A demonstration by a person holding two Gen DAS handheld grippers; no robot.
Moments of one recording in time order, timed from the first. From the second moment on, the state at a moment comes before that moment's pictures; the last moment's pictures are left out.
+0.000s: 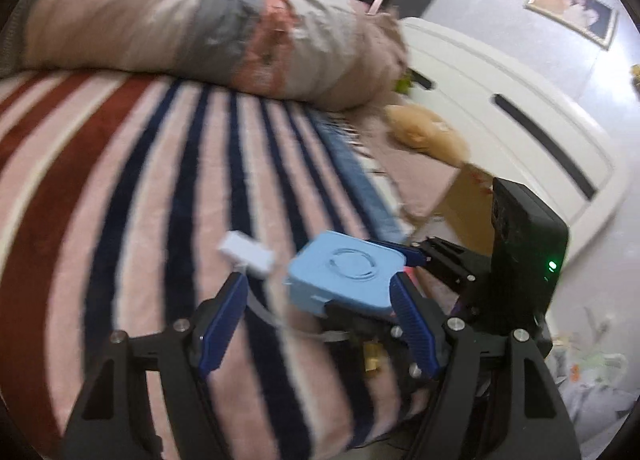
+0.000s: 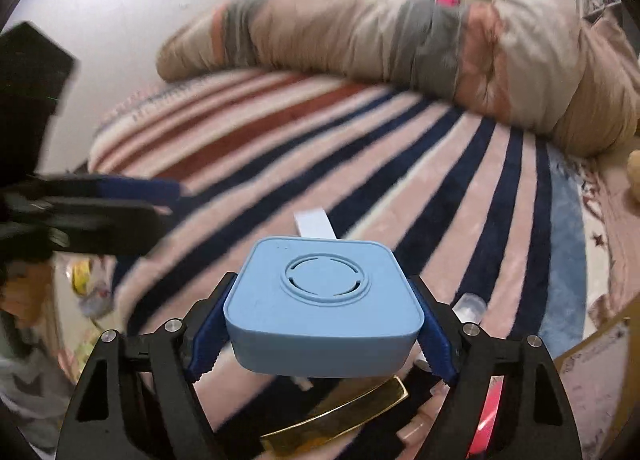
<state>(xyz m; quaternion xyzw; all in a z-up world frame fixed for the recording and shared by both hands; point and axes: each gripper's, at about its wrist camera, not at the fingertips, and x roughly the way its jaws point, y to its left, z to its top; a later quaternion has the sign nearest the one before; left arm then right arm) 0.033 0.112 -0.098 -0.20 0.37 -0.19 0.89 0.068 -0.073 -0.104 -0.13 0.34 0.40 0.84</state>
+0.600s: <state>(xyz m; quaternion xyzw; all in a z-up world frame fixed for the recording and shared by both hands) 0.031 0.067 -0.035 -0.24 0.33 -0.30 0.86 -0.005 -0.103 -0.024 -0.14 0.14 0.38 0.90</state>
